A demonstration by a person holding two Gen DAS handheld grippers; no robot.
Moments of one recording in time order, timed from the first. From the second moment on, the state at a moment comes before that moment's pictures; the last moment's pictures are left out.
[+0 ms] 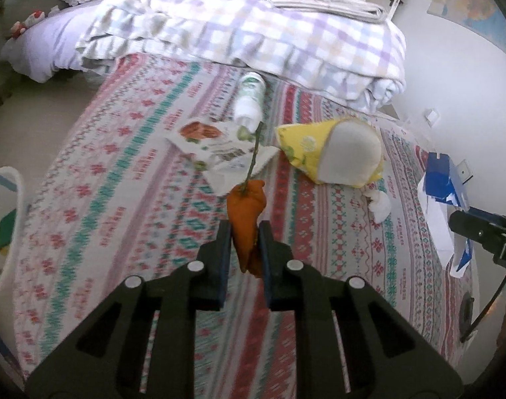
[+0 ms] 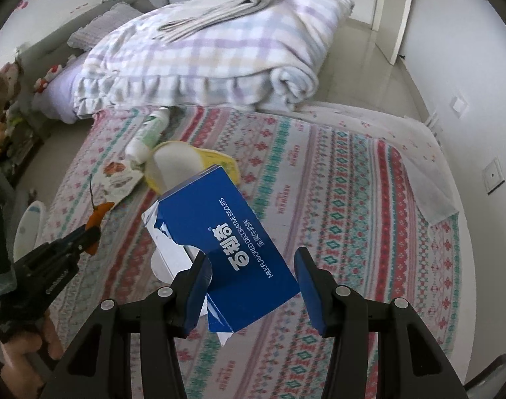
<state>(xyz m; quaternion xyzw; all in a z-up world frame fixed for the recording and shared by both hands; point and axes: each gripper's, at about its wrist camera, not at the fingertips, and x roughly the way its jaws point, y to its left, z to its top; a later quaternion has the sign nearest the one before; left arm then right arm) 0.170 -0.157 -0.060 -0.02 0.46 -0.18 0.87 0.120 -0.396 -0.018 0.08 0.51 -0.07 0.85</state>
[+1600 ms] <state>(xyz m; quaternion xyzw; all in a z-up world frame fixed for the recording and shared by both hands) 0.159 0.111 -0.039 -0.08 0.44 0.01 0.89 0.187 -0.155 -0.030 0.02 0.50 0.07 0.86</state>
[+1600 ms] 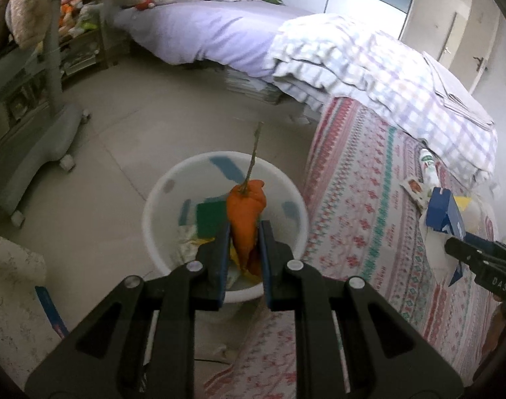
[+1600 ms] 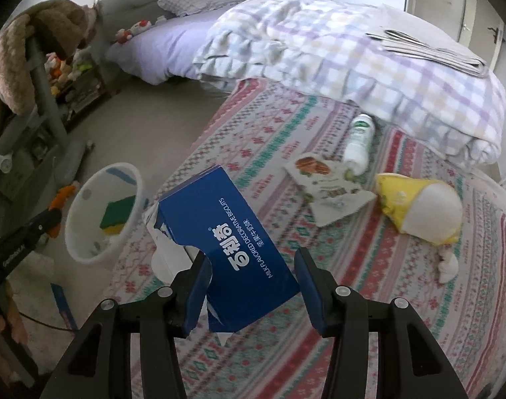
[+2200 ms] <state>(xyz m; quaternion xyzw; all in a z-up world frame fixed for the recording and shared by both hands) 0.142 0.174 -0.038 -0.09 0.47 0.10 0.87 0.224 -0.082 -0.057 0.07 0.52 0.12 0.84</state>
